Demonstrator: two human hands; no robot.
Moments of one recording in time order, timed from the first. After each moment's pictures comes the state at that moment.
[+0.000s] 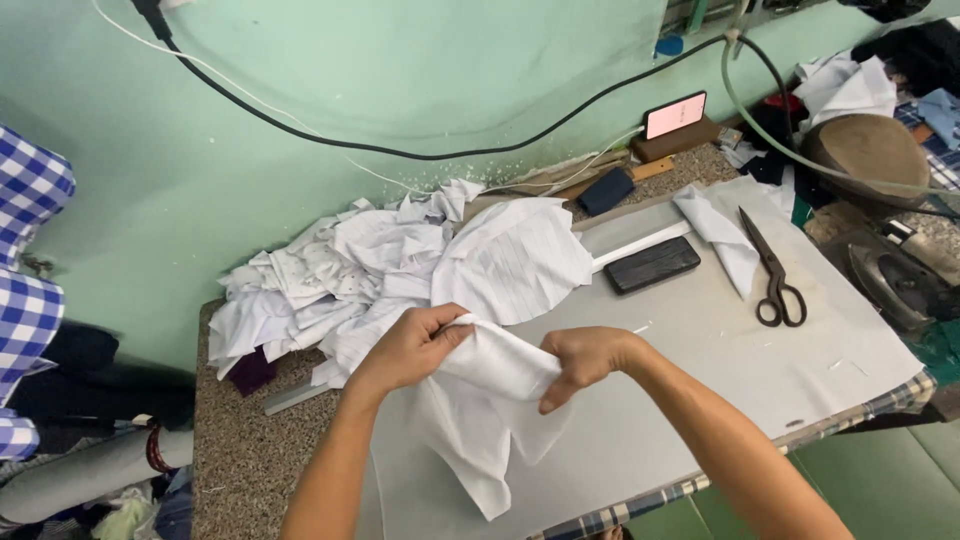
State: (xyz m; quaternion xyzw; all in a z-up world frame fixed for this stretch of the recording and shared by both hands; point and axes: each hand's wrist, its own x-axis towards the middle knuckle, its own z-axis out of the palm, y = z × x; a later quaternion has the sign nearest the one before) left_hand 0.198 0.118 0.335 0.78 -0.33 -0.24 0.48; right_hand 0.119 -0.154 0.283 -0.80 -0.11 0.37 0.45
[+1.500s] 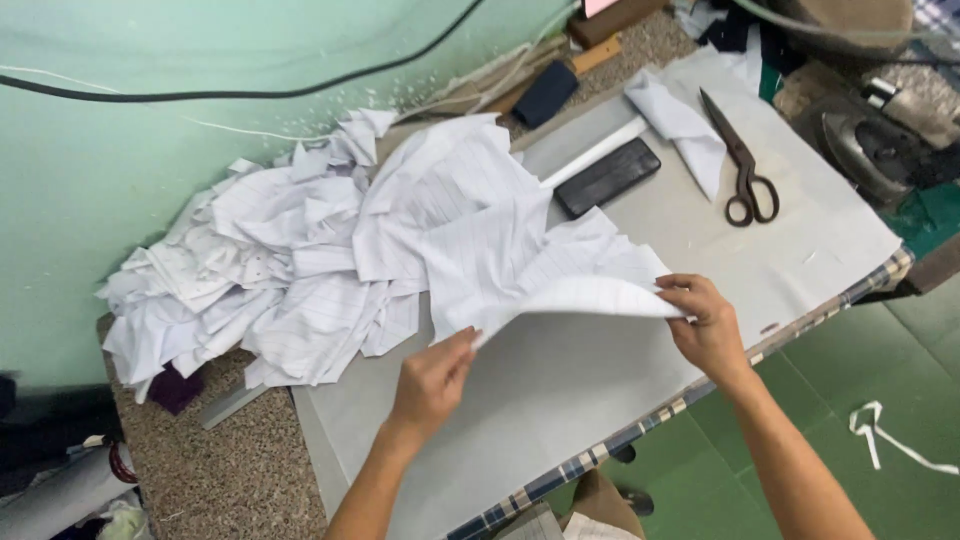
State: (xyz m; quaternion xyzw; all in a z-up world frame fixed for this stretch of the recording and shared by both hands) left_hand 0.150 0.072 0.167 0.77 -0.50 0.05 0.39; right_hand -0.040 -0.307 0.082 -0.87 0.13 -0.22 0.41
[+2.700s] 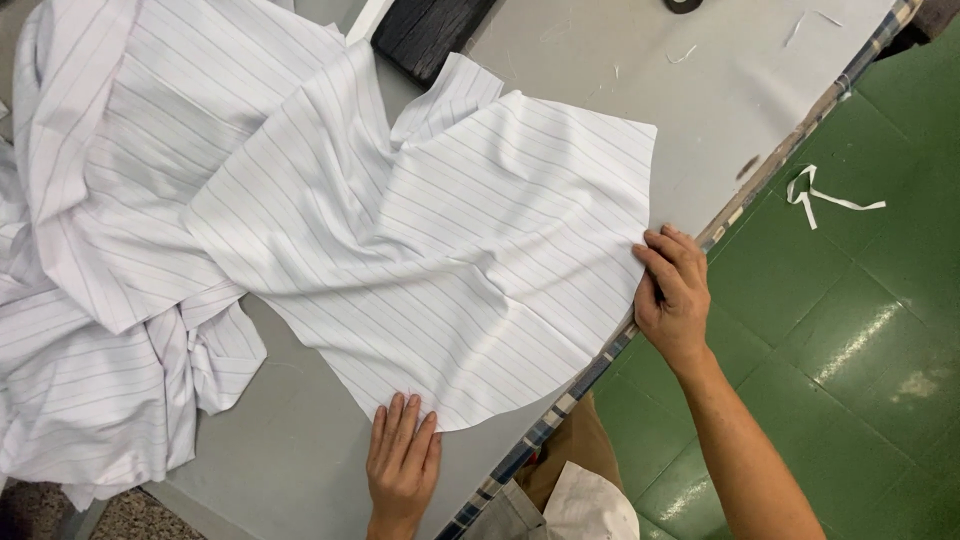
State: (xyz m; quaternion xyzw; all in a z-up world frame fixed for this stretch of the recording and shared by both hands) left_hand 0.043 0.143 -0.022 0.81 -0.53 -0.02 0.26; right_hand -0.127 -0.241 -0.029 -0.88 0.28 -0.31 0.23
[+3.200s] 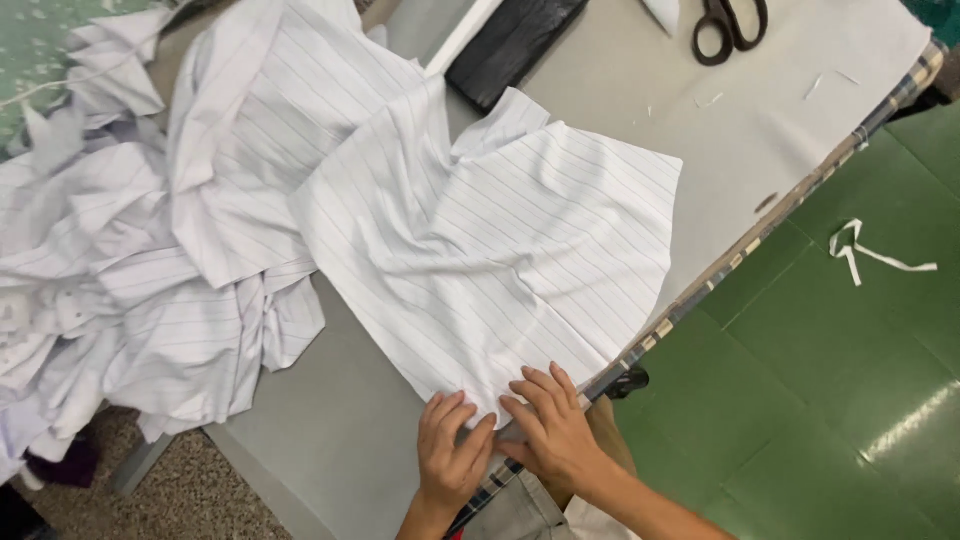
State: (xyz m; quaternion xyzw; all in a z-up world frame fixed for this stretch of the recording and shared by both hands) left_hand 0.026 0.086 0.047 0.77 -0.53 0.05 0.35; right_hand -0.103 -0.055 0.014 -0.93 0.10 -0.20 0.28
